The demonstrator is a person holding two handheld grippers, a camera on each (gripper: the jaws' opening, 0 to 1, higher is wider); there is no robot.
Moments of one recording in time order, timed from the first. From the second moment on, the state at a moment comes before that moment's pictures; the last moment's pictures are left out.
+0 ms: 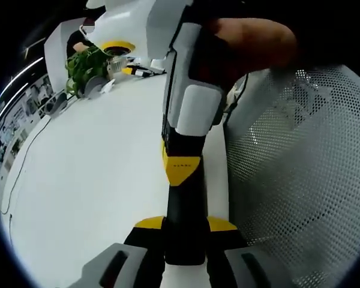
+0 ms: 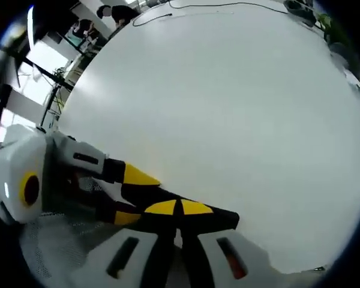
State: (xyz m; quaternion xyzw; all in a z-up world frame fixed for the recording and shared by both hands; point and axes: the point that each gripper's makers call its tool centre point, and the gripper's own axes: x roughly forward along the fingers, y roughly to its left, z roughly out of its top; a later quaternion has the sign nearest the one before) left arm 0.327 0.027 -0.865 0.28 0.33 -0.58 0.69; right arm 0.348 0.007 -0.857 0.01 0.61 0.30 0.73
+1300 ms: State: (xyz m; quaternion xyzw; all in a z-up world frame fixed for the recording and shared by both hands) left arm 0.328 0.026 -0.865 0.27 0.34 -0.58 0.69; right arm 0.347 0.001 -0.852 0.07 0.63 0.27 0.72
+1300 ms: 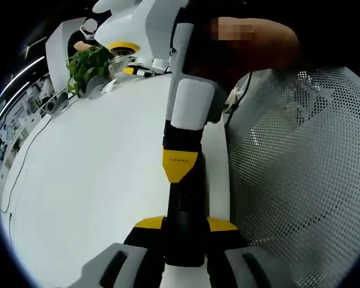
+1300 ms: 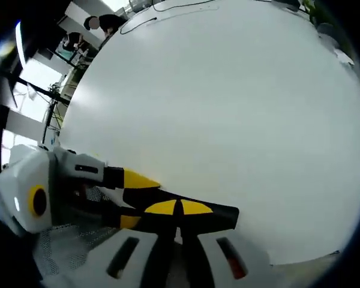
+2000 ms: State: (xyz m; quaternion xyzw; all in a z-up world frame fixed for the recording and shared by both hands) left arm 0.333 0.023 -0.865 0.27 0.33 -0.57 0.70; right arm 0.342 0.003 -0.858 0.05 0.64 0.27 0.71
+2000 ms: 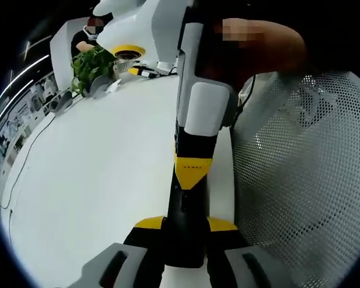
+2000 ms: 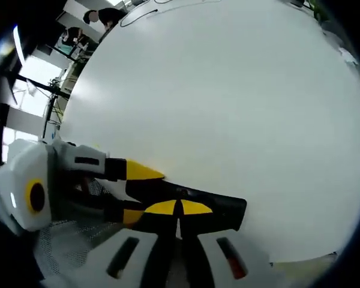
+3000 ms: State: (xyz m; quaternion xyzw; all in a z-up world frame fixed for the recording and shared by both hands) left arm 0.333 0.021 -0.865 0.26 0.33 -0.57 0.71; right arm 0.327 0.000 -0.860 0.04 0.67 0.28 0.69
